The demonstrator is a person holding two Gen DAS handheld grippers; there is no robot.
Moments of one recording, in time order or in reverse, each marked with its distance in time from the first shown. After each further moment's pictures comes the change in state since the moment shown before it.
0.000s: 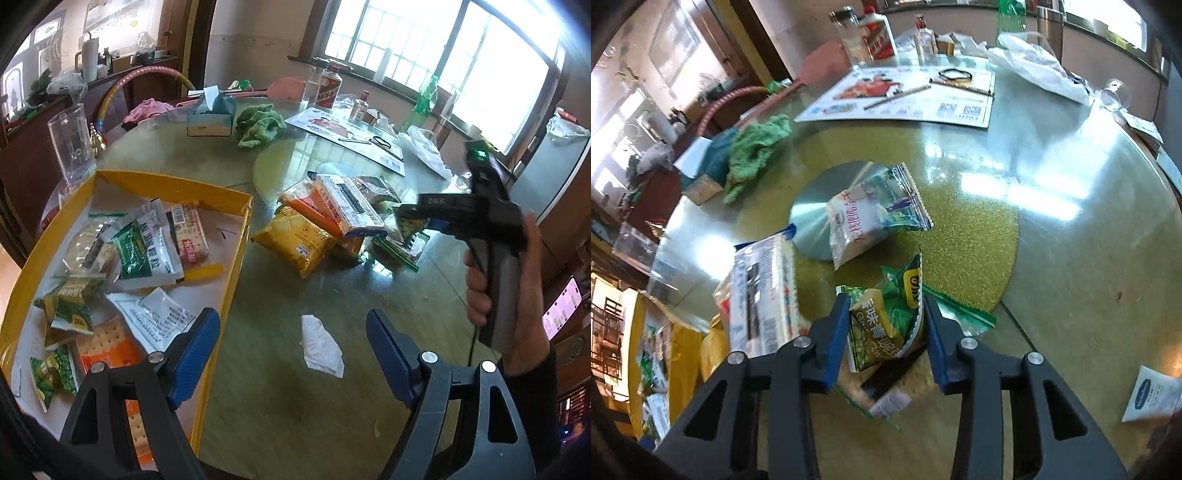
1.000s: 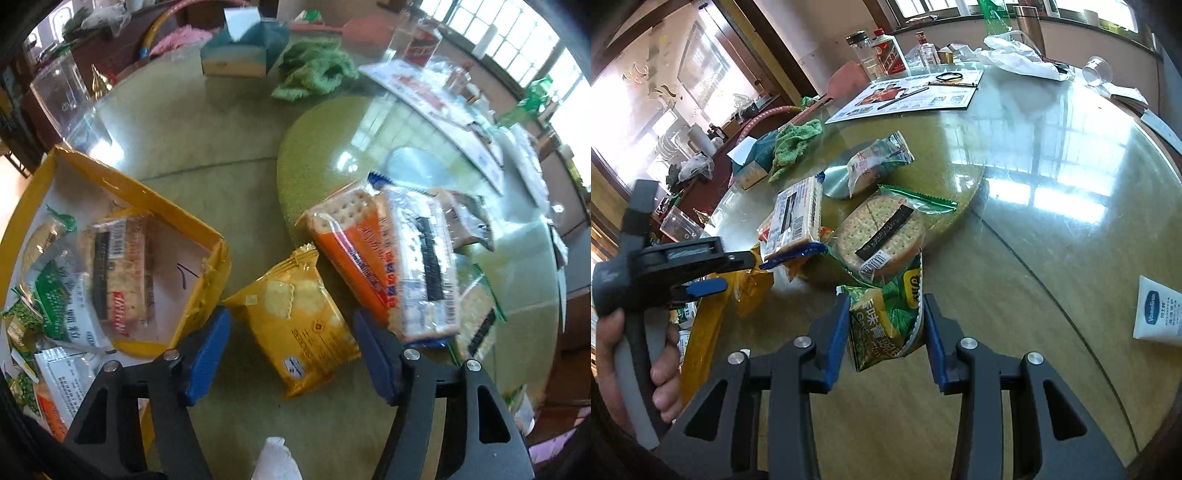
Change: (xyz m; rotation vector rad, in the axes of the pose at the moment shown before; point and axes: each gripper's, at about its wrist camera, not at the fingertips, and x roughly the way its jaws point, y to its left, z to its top) left arm 0.132 -0.014 0.081 -0.252 0.271 0.226; right arm -0.053 -0.035 -0.088 0.024 -0.077 0.148
